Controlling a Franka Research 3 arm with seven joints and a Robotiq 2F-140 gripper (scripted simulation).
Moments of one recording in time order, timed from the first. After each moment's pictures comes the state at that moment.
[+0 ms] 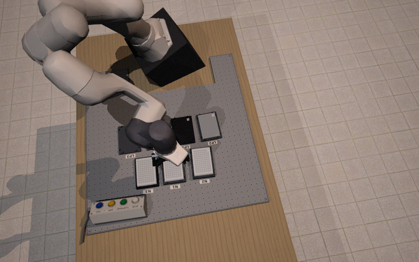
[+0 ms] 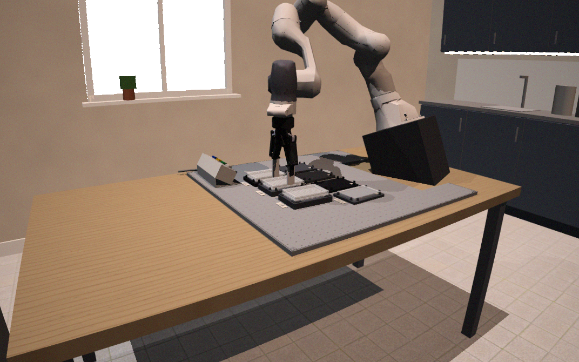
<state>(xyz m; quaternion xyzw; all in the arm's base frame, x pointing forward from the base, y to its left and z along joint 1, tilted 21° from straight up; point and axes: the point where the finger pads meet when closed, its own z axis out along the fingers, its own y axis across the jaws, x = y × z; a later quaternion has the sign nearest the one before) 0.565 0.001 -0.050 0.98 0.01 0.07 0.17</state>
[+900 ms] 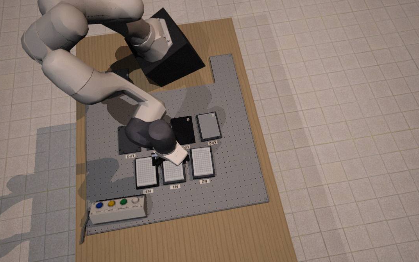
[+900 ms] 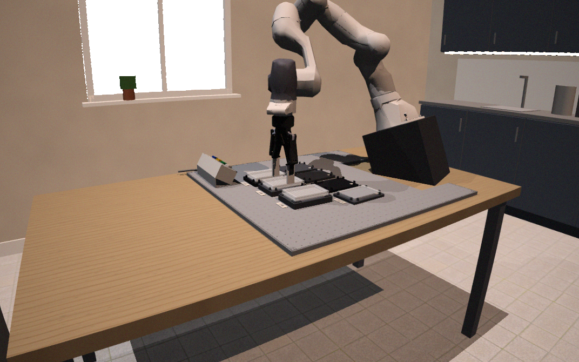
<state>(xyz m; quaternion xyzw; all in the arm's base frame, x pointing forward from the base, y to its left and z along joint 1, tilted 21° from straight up) 0.564 0.003 -0.046 0.98 0.01 0.07 0.17</state>
